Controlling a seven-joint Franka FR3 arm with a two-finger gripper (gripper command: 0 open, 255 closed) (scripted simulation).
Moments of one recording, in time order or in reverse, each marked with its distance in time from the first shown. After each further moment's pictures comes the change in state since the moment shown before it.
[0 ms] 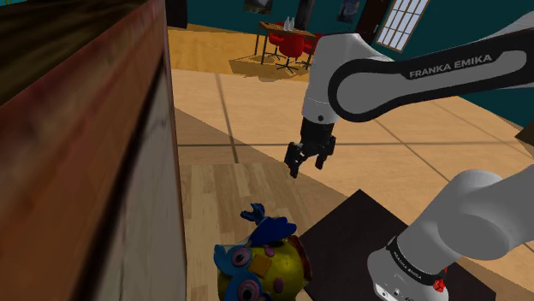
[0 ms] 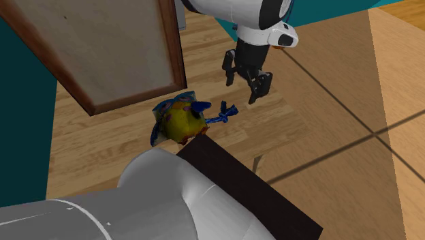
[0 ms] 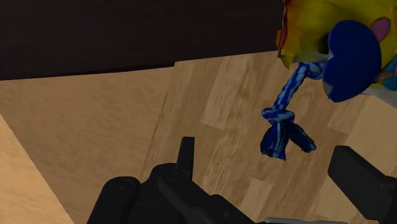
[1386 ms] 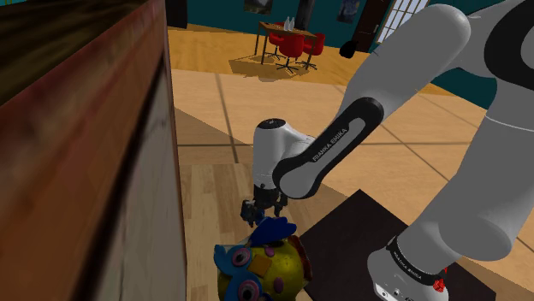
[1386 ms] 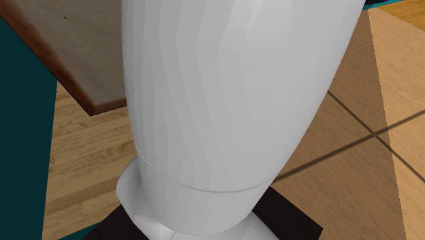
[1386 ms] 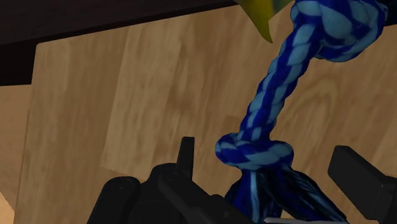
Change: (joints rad) arm 0.032 0.717 0.105 0.091 -0.250 0.565 0.374
